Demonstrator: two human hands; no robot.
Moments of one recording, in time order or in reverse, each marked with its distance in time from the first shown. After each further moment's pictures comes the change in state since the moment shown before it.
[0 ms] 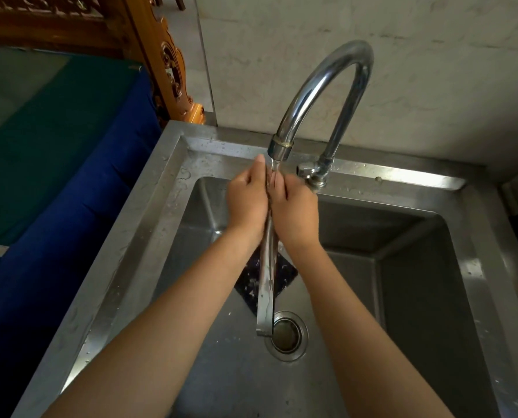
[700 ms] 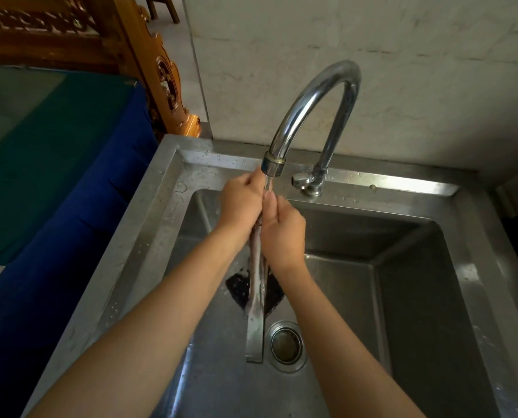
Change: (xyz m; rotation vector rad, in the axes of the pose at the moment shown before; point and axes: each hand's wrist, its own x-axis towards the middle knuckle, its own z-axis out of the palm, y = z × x) left_hand 0.017 0.012 -0.005 0.285 -0.072 0.036; right_hand -0.014 0.000 0.013 0.187 0.048 0.090
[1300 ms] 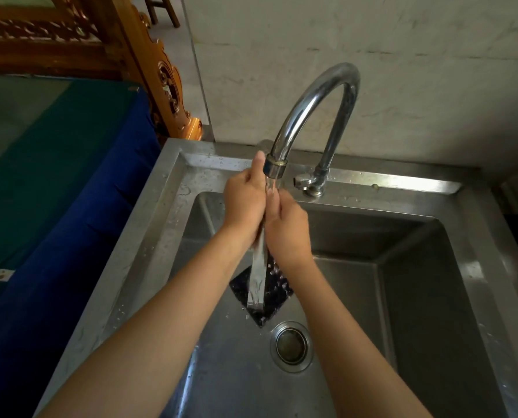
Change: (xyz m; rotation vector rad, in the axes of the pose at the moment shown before) left_hand -0.003 0.008 0.002 -0.130 -0.012 0.003; right_hand 0.004 -0.011 -0.010 -0.066 -0.071 -0.055
